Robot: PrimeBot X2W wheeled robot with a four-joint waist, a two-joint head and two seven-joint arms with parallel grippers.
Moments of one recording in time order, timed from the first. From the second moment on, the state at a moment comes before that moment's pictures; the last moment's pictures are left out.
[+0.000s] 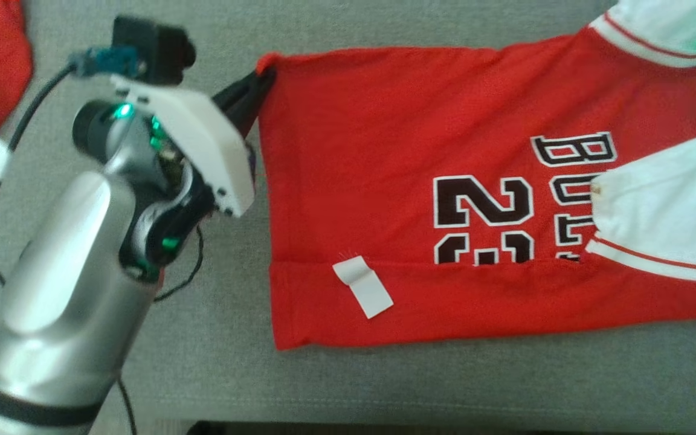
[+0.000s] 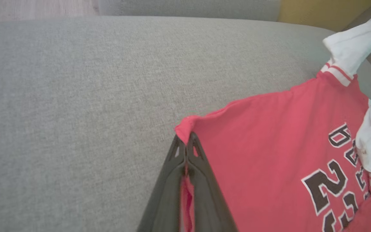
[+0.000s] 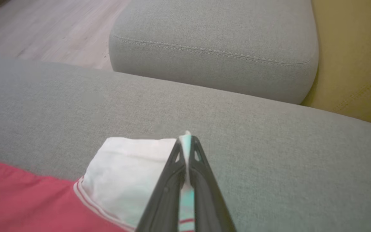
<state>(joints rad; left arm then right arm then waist) -0.68 0.29 -0.50 0.07 -0.65 0.07 0.47 -0.91 -0.73 0.31 0.31 0.74 0.13 0.60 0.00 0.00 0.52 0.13</state>
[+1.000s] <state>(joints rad) -0.13 0.43 -0.44 -0.23 -0.70 0.19 0.36 -0.14 -0.76 0.17 -0.05 0.84 0.13 0.69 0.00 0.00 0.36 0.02</state>
